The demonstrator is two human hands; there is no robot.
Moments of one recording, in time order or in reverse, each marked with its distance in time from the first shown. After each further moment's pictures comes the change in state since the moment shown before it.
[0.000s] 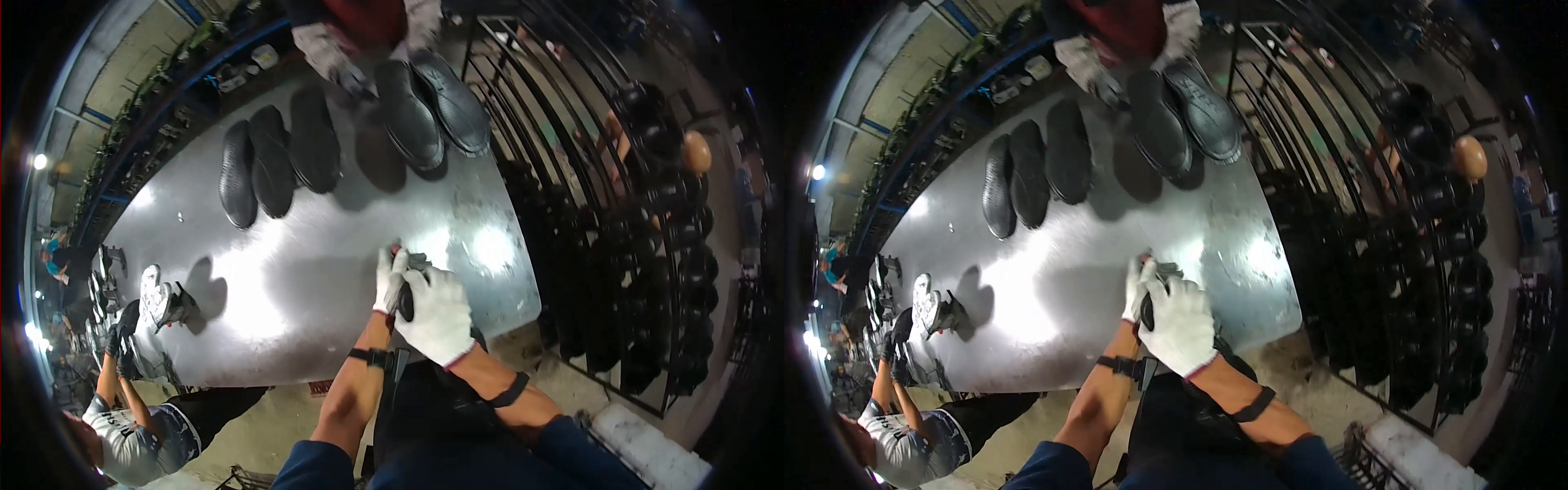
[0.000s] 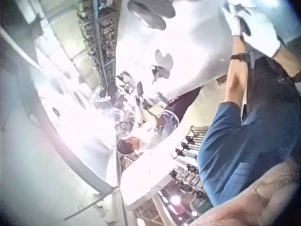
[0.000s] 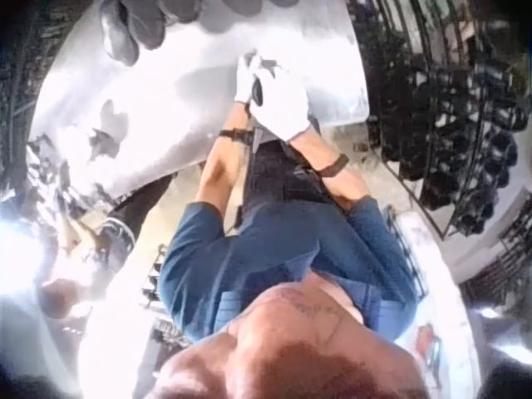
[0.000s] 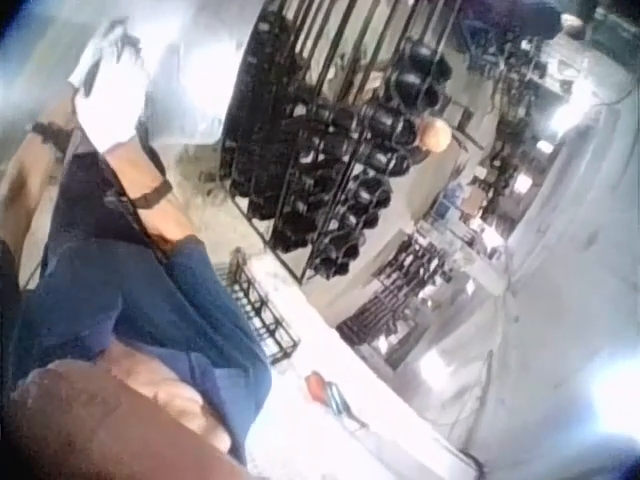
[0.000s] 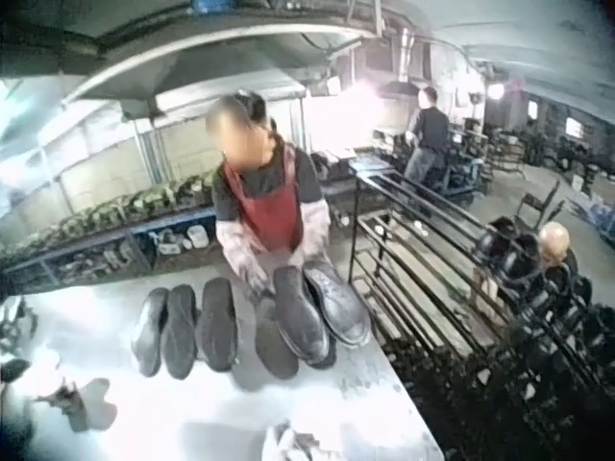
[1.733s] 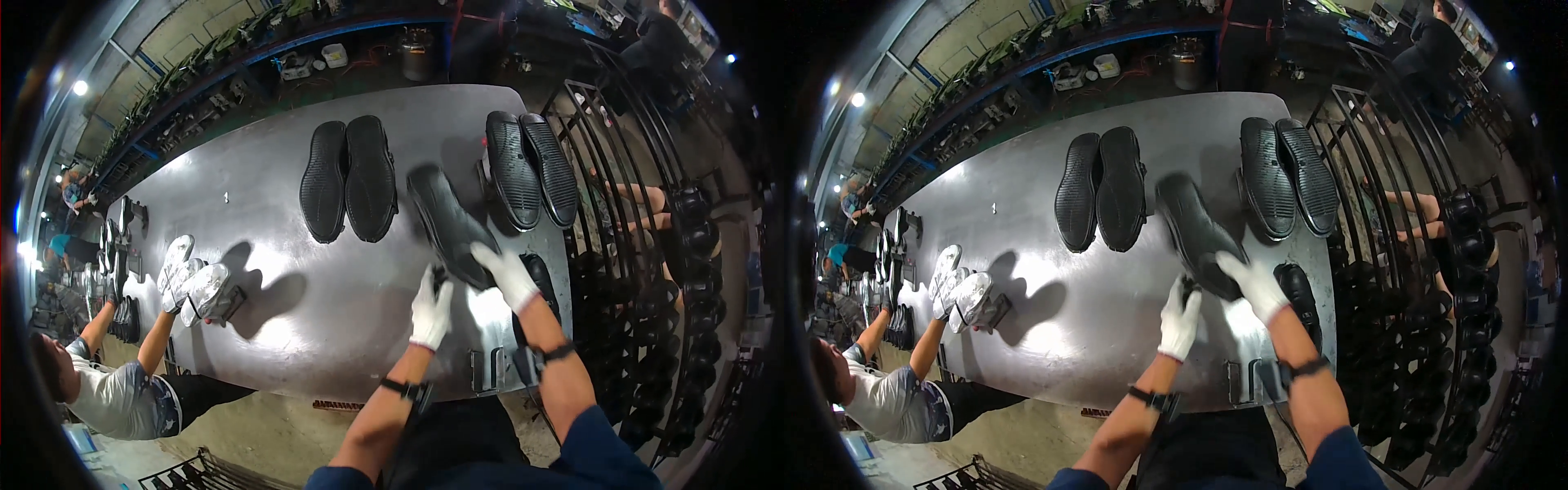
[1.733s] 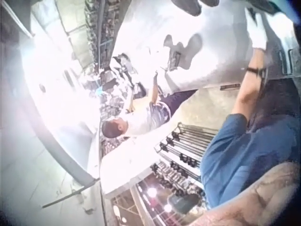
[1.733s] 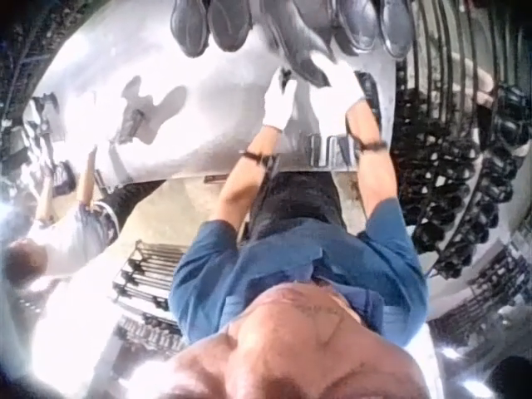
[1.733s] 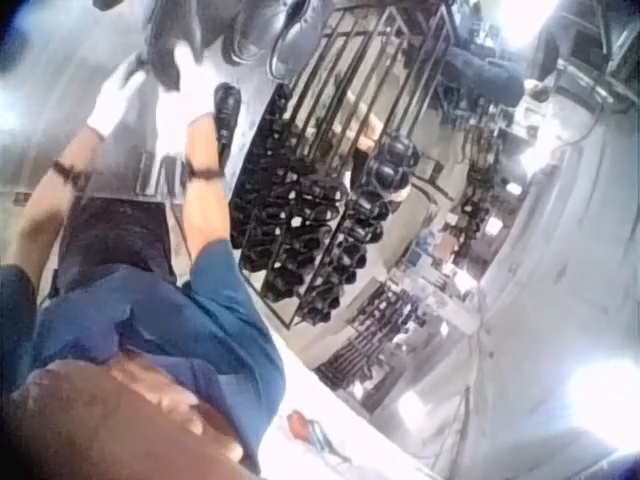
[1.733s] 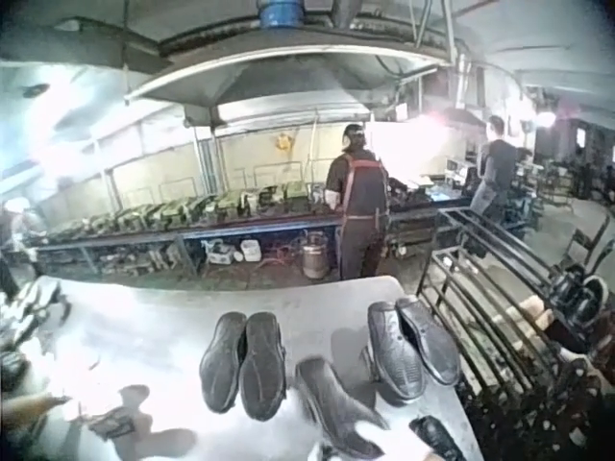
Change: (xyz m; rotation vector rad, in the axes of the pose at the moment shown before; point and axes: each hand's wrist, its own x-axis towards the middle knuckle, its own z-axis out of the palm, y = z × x) left_hand -0.007 0.090 -0.038 0.654 0.311 0.283; right_hand 0.169 0.027 0.038 1.108 -0.412 0.476
